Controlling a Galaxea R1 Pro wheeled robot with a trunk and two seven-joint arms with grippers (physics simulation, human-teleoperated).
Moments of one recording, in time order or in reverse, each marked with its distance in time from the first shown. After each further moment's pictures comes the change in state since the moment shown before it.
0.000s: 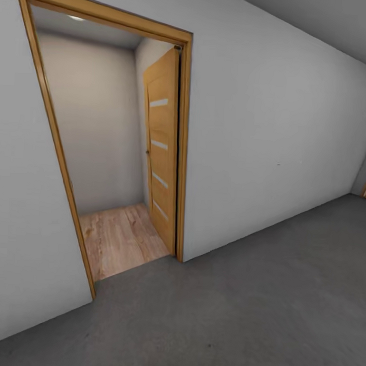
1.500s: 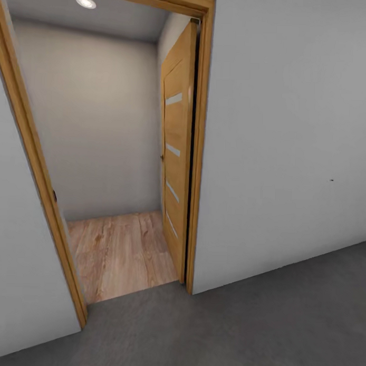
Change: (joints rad) left arm 0.000 -0.001 0.000 0.000 -0.002 0.002 0.000; right arm 0.000 -0.004 -0.001 0.001 -0.003 -0.003 0.002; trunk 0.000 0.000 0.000
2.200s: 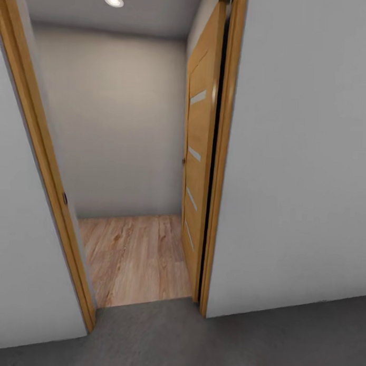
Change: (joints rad) left arm 0.000 0.000 0.000 0.000 0.000 0.000 0.000; right arm 0.000 0.000 0.001 0.001 -0.002 0.002 -0.002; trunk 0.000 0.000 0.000
